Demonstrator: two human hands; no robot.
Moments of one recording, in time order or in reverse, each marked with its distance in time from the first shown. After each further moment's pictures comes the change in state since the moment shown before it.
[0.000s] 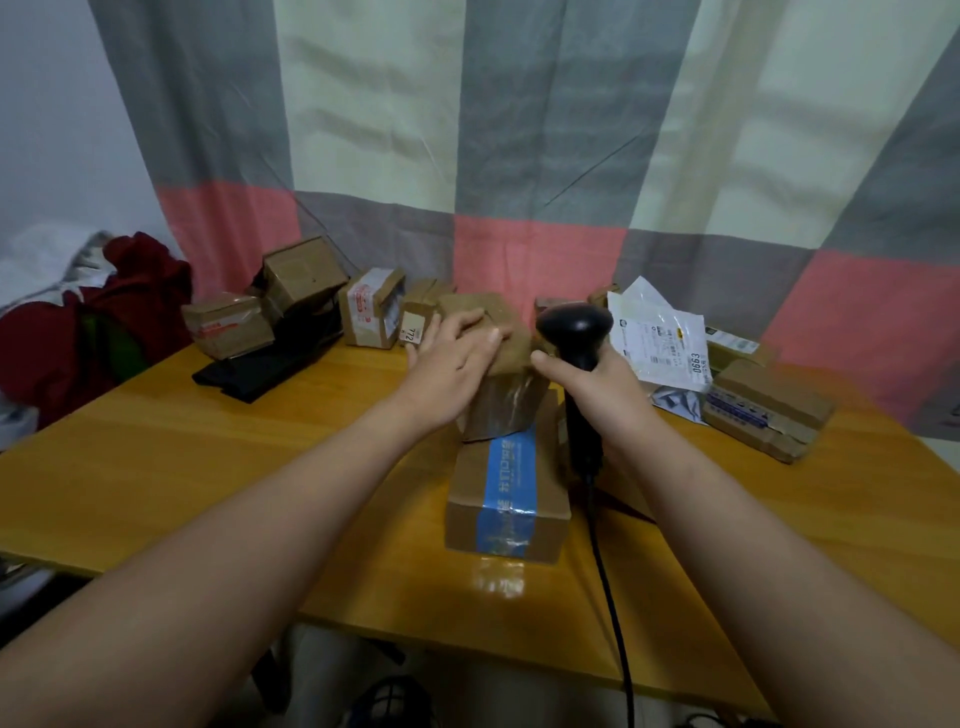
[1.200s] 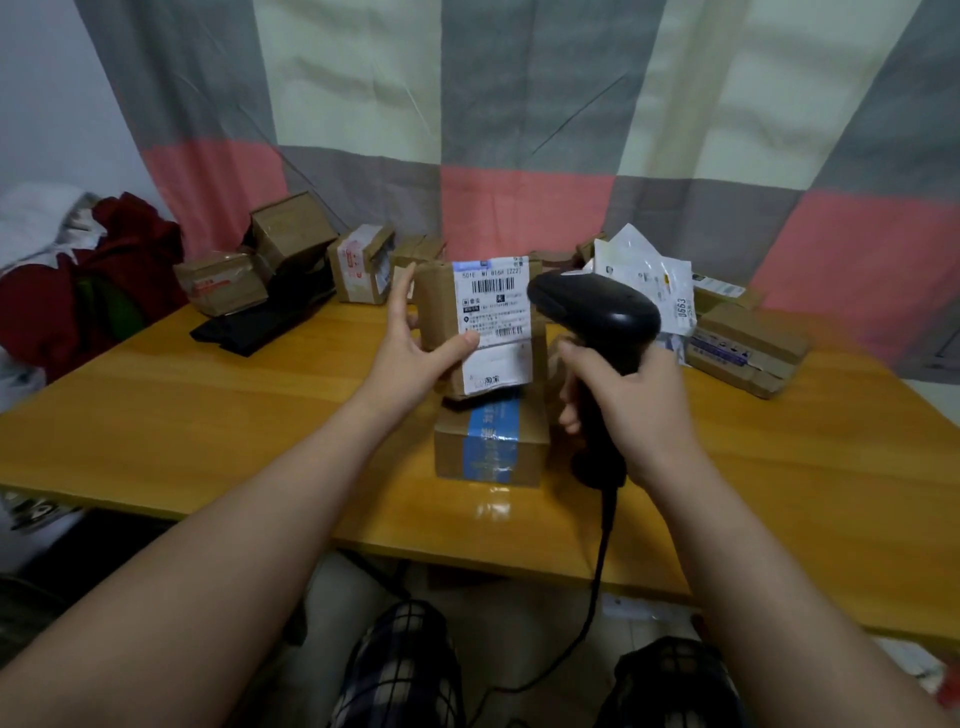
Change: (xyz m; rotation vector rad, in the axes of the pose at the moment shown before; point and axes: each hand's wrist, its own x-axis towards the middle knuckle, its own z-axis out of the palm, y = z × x) left_hand -0.062 0.006 0.009 -0.682 0.147 -0.227; right_hand -0.092 0.001 -0.024 0.005 0.068 -0.117
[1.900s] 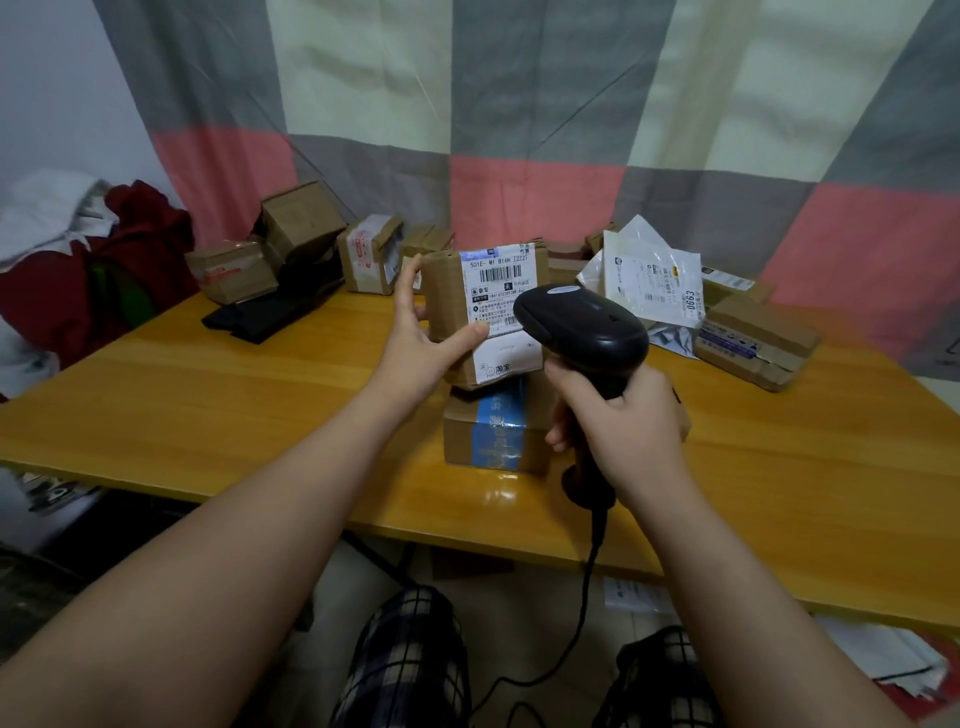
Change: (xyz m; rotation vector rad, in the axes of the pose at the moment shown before) left_hand -0.005 -0.005 0.000 -0.013 0.022 0.052; right_hand -0.031 0.001 0.015 -0.065 -0.019 -0.017
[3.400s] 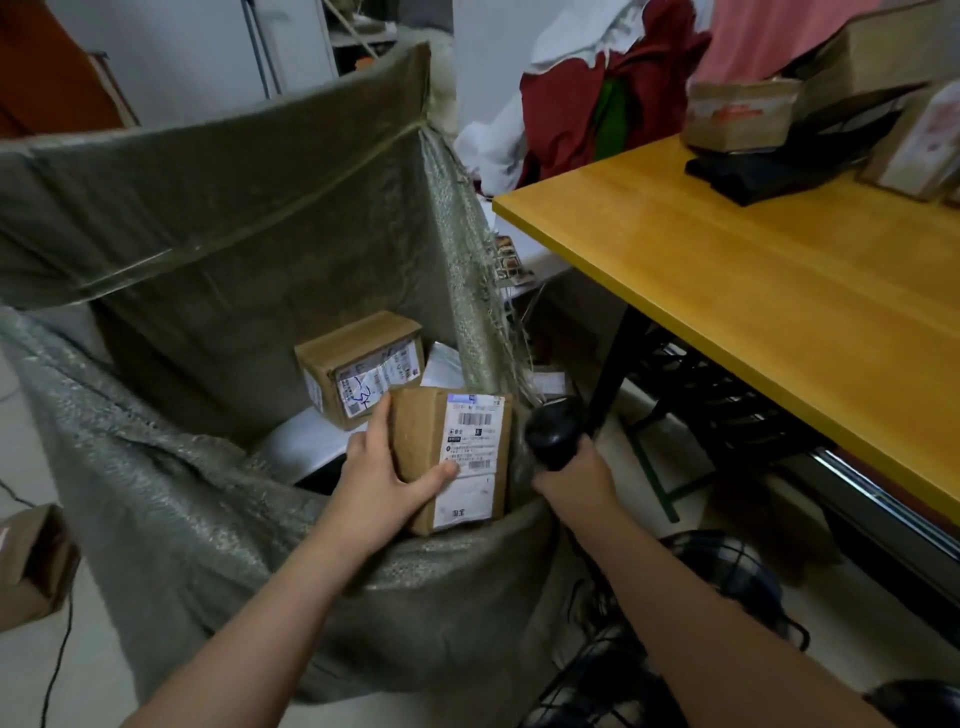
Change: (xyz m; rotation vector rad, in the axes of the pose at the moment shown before) left_hand -0.375 -0.060 -0.307 0.721 0.594 -0.733; right_hand -0.179 0.135 0.360 -0.337 -0.826 0.381
